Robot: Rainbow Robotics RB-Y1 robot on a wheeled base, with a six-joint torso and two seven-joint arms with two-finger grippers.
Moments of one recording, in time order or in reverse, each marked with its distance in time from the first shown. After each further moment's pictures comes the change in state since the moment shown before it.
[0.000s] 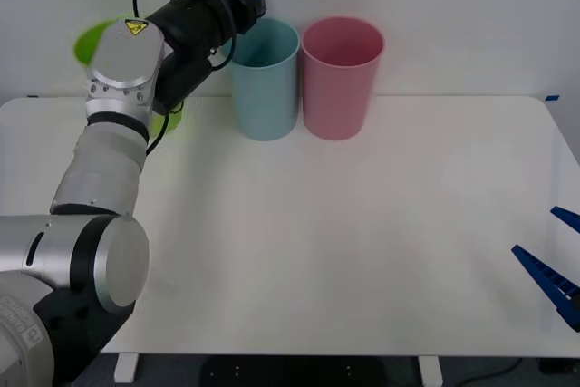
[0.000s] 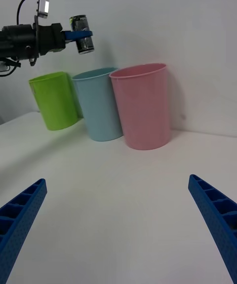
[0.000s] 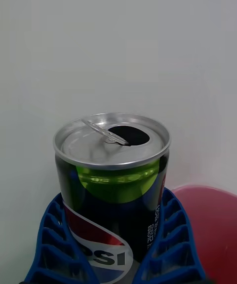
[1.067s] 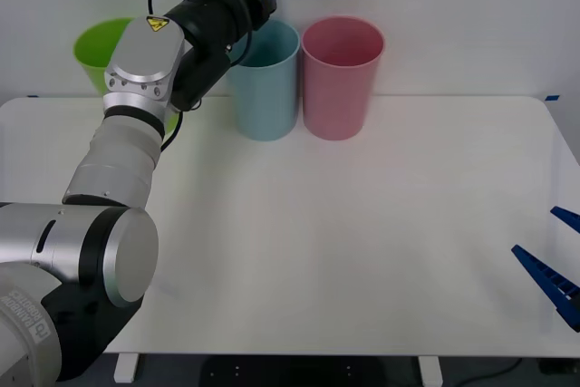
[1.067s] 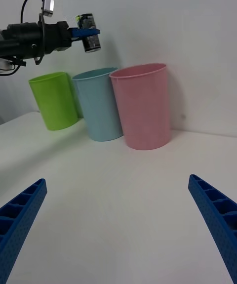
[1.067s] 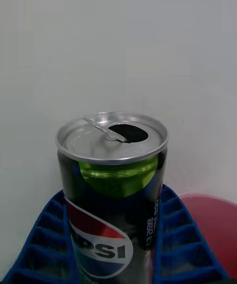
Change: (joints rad) right arm 0.000 0.000 0.000 0.000 0.000 0.000 0.000; left arm -0.030 -0.021 -0.024 0.045 0.032 0.076 -0.021
